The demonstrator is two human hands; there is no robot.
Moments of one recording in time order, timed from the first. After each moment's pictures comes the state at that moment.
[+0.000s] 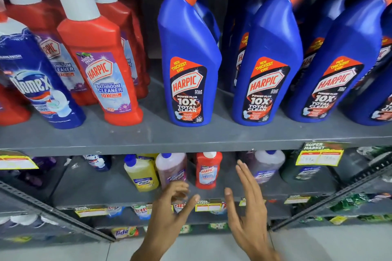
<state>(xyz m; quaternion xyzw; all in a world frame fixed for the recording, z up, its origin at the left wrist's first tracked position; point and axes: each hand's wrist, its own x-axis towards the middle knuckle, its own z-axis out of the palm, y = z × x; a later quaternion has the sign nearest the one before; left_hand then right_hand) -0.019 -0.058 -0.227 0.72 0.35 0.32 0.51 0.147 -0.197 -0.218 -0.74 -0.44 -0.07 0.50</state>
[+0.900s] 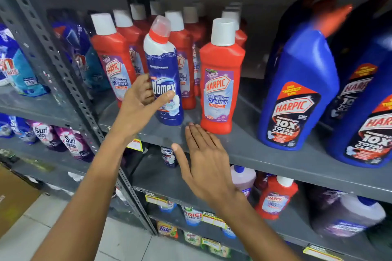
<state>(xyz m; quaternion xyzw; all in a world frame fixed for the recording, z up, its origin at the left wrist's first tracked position) -0.157 0.165 -0.012 0.69 0.38 0.47 0.40 -0.007 0.015 -0.088 -0.69 -0.67 -0.09 0.27</state>
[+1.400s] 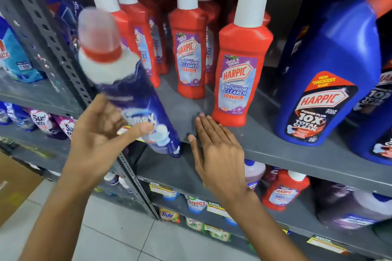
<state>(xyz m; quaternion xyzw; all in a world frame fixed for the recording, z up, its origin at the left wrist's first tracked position) -0.233 0.087 -0.026 0.68 0.30 0.53 0.41 -0.008 0.028 -0.105 -0.69 -0.64 -0.18 0.29</state>
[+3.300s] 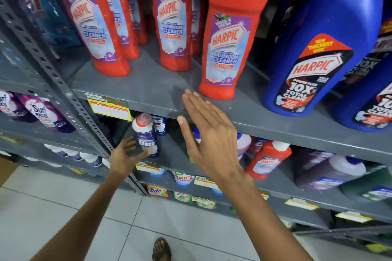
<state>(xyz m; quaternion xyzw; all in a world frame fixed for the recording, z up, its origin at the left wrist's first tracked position) -0.240 0.145 -0.291 0.57 0.64 0.27 0.45 -0.004 0.014 -0.116 -0.63 -0.64 -0.15 0.40</state>
